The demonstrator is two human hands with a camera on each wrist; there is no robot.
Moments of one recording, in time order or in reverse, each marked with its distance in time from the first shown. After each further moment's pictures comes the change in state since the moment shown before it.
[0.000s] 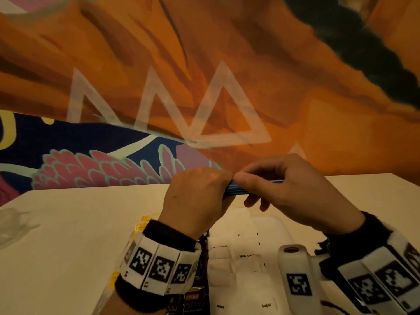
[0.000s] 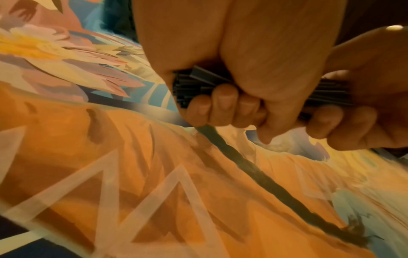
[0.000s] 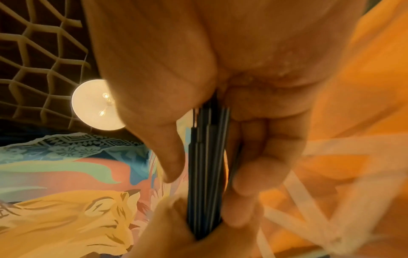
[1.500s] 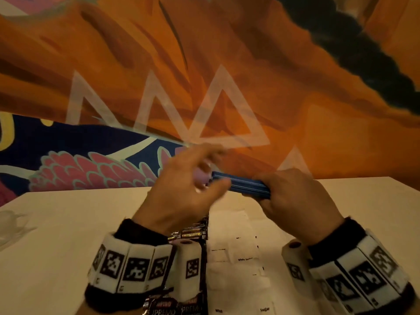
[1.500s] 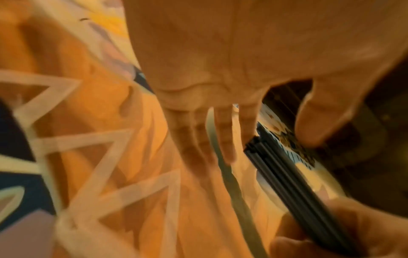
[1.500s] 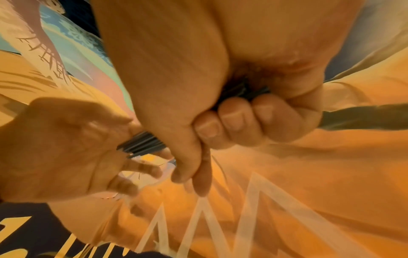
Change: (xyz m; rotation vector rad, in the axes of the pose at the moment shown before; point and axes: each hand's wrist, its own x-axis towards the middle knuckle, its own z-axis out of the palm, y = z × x) left_hand 0.004 -0.014 -0.032 -0.607 -0.090 -0.216; right_hand 0.000 0.027 0.005 -0.807 0.110 -0.037
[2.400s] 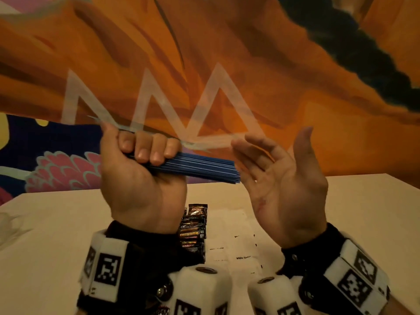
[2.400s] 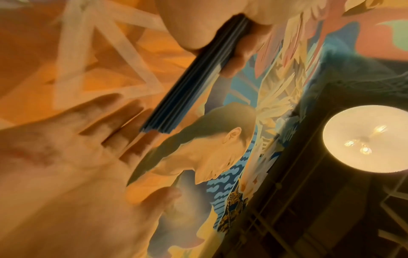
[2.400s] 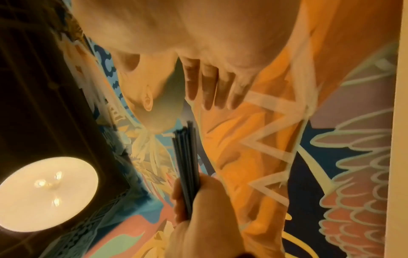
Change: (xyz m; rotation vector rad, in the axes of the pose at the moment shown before) left_hand 0.008 0.045 -0.013 -1.601 0.827 -0.140; right_hand 0.003 -0.034 0.001 1.998 0.169 0.192
